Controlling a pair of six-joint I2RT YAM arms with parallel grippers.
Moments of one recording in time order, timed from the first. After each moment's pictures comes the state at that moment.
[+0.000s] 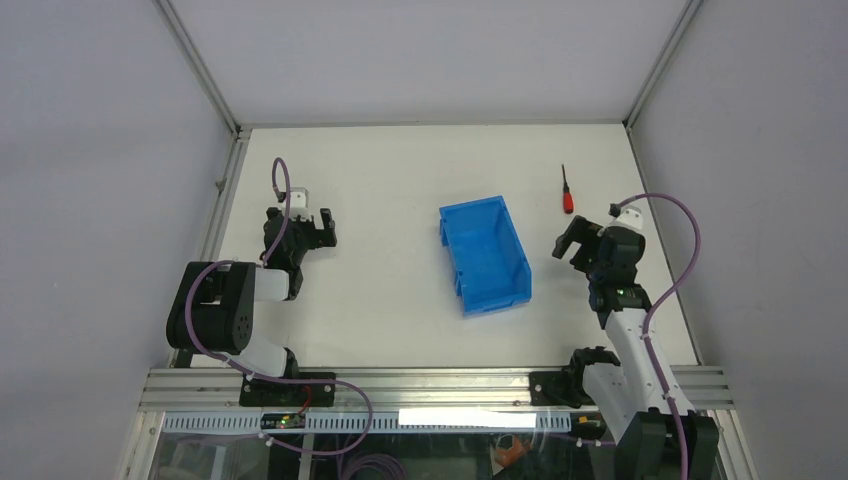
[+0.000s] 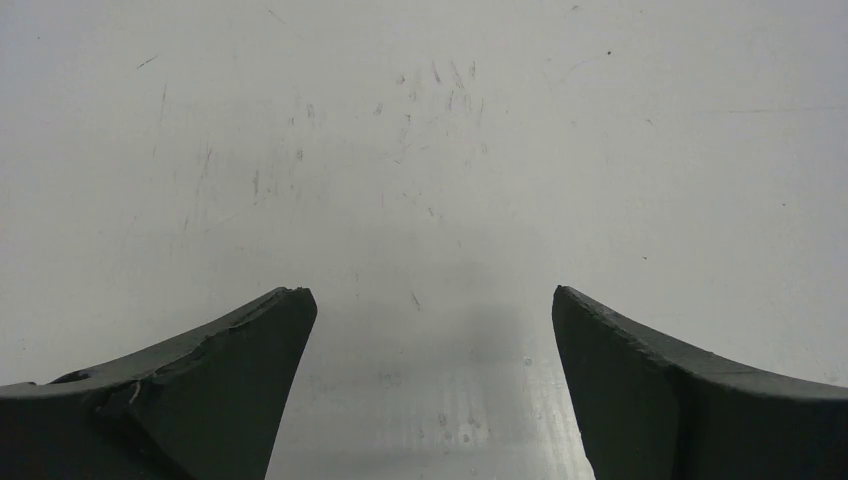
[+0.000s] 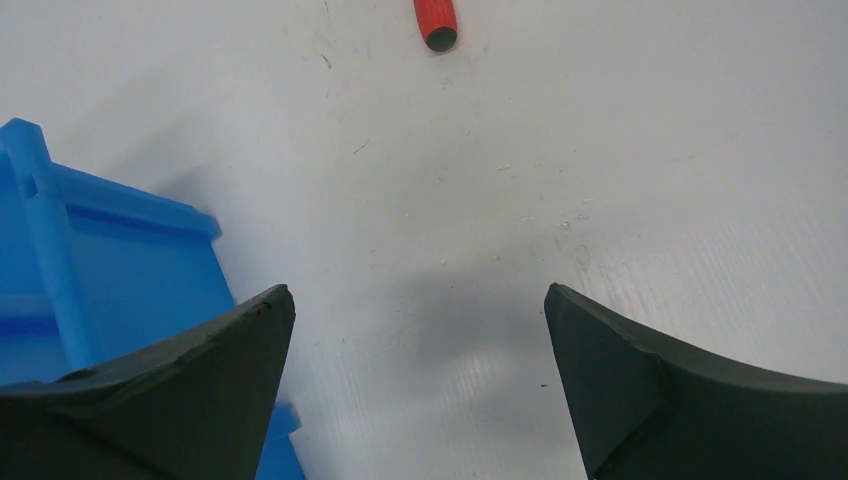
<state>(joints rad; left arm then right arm) -0.03 1.54 0.38 0.84 -0.03 -0.03 -0.06 0.79 0.43 -0.16 0.05 0.31</state>
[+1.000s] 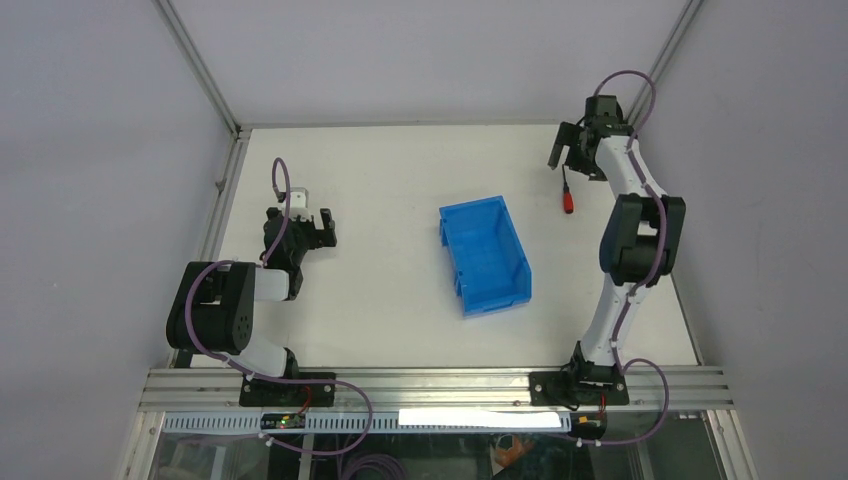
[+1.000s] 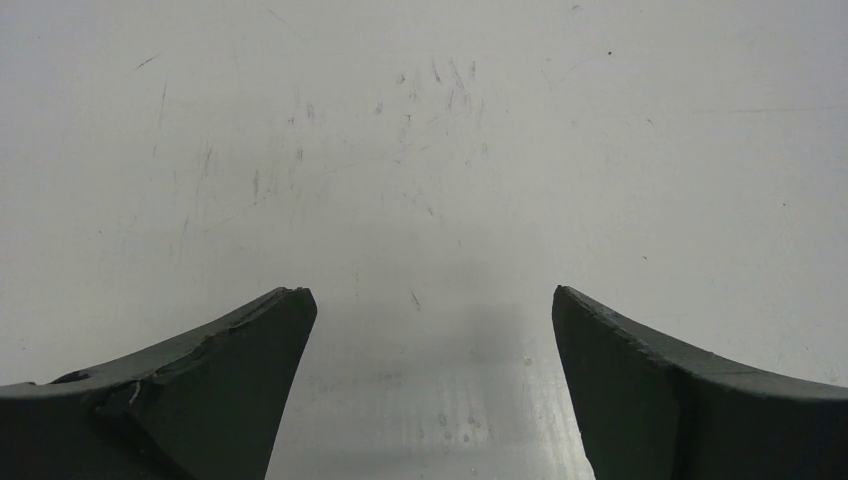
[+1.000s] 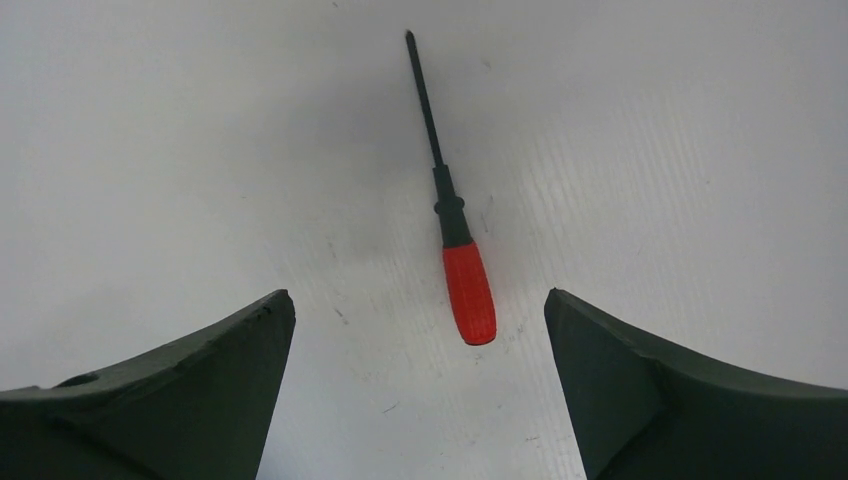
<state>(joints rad) -0.03 1.54 0.38 0.84 -0.03 -0.03 -0.06 1.96 1.70 -0.65 0.08 0.22</state>
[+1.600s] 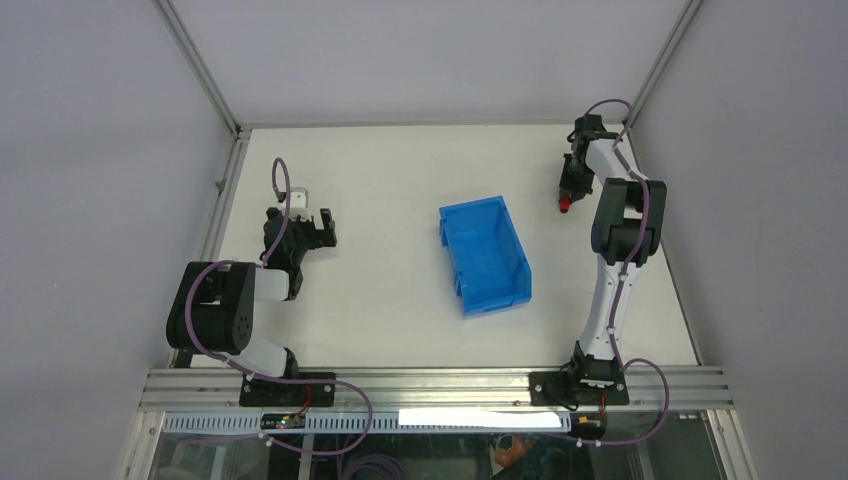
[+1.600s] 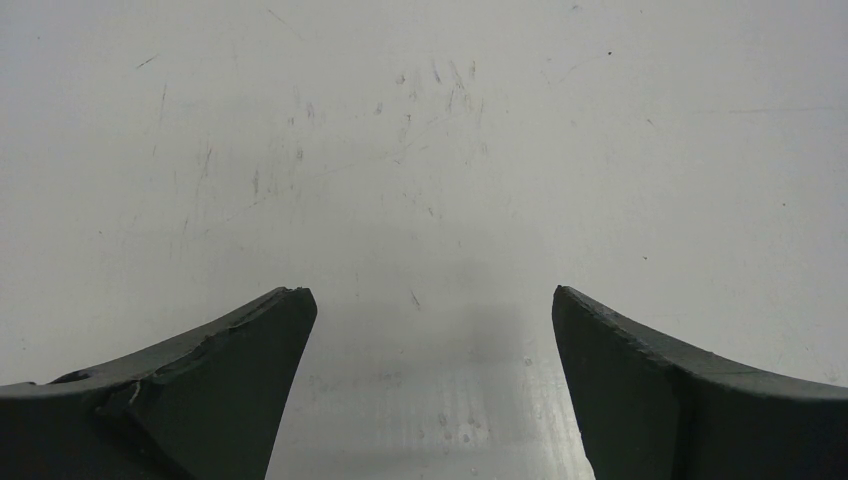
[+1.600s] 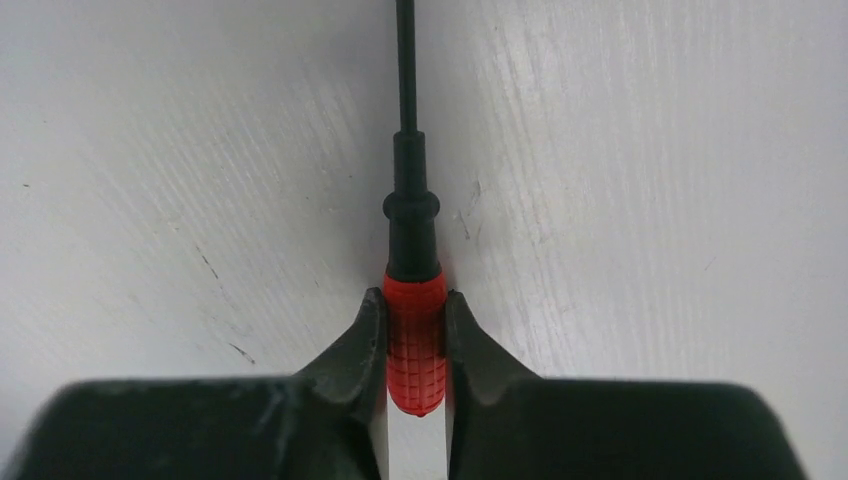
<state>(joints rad) -0.03 1.54 0.38 0.84 -0.03 -0.03 -0.07 2.24 1.83 -0.83 0.08 0.18</state>
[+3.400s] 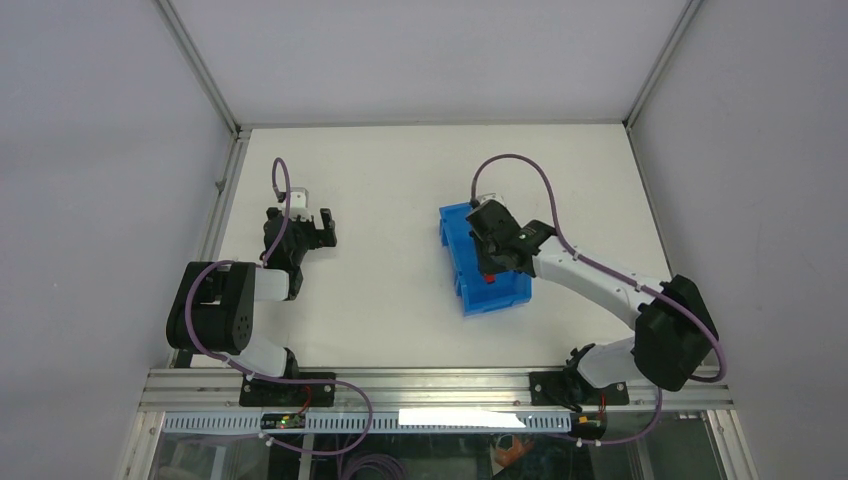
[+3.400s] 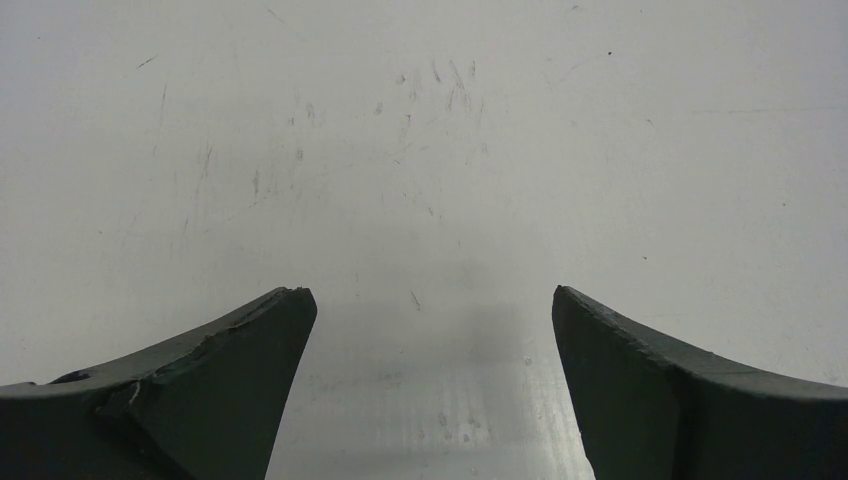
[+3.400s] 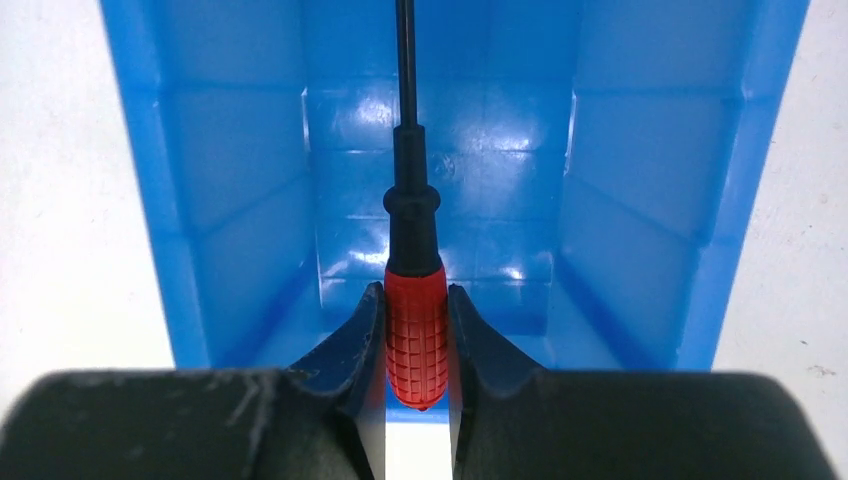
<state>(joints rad) -0.03 1.54 0.38 0.84 -0.03 -0.03 0.76 1.37 1.00 -0.69 0.24 0.41</state>
